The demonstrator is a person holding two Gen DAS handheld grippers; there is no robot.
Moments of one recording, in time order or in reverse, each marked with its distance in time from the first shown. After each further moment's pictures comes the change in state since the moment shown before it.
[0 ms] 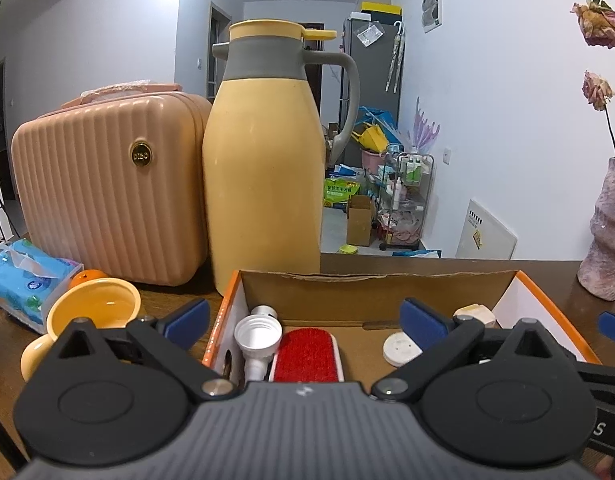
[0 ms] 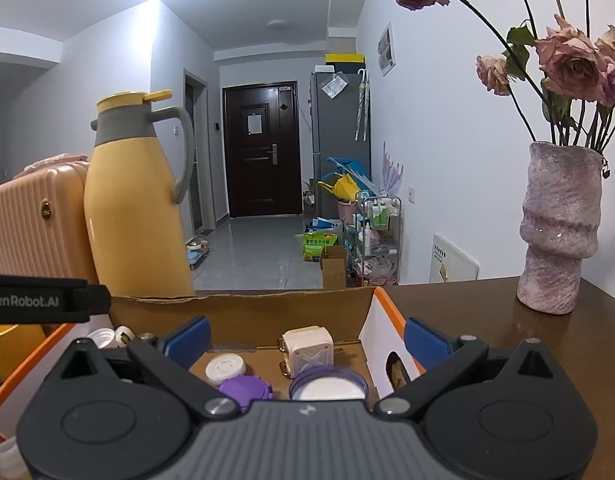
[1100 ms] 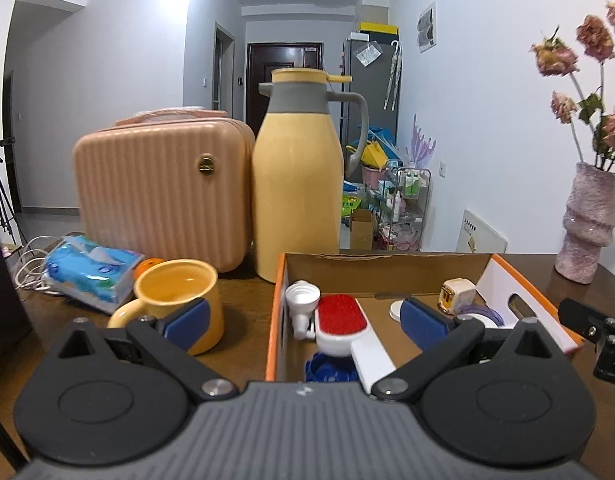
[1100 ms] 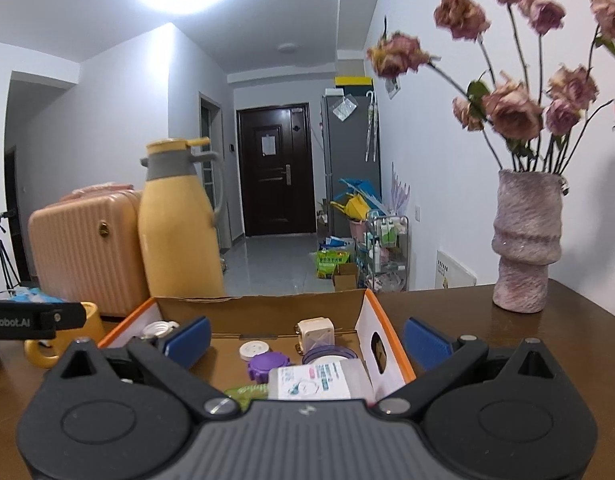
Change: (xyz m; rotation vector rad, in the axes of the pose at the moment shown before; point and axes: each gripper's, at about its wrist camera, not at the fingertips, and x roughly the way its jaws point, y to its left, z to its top) left arm -0.119 0.039 -0.034 0.008 -0.057 -0.002; right arm -0.129 -0.010 -0.013 0.004 -0.069 0.050
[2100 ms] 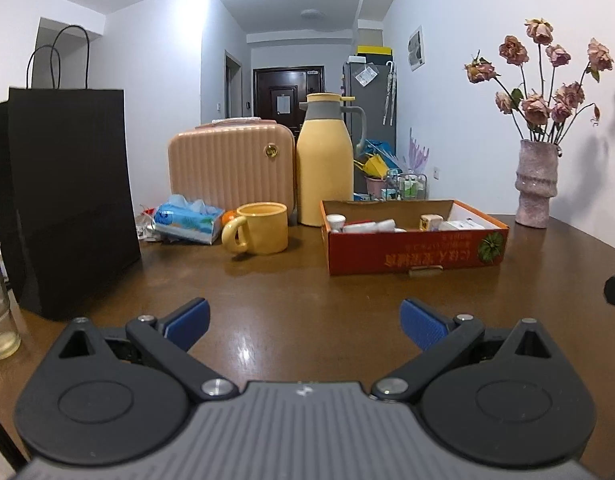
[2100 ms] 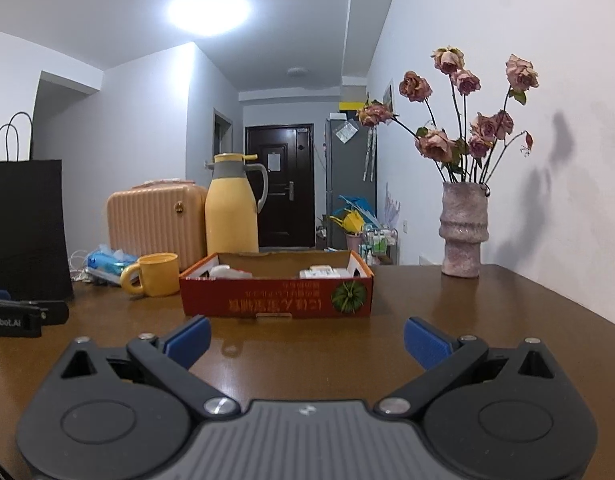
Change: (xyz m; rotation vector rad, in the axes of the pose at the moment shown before) left arm -0.248 0.045 -0.139 0.040 -0.067 0.014; right arm -0.281 0.031 -0.105 -0.047 -0.049 -0.015
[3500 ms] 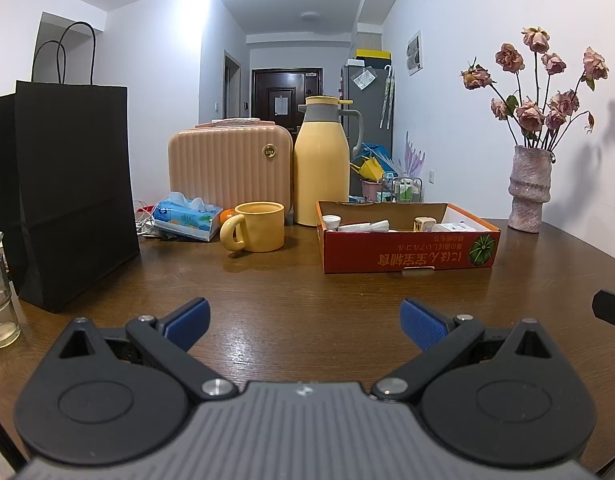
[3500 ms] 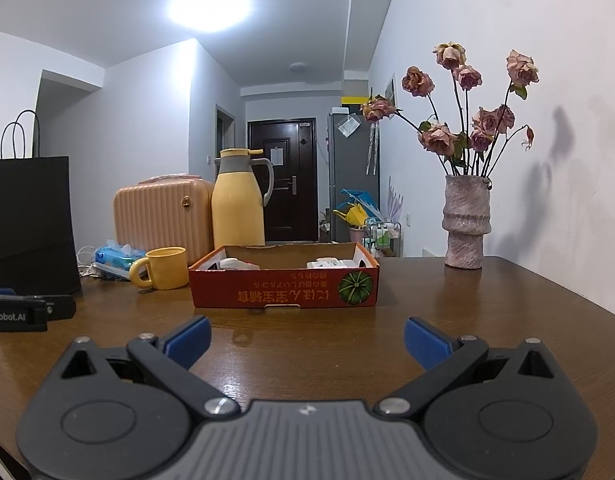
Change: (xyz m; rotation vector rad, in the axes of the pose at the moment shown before) left arm -0.012 0.004 -0.003 -0.013 -0.011 -0.007; right arm -0.008 0.005 -0.001 0.009 0.014 0.012
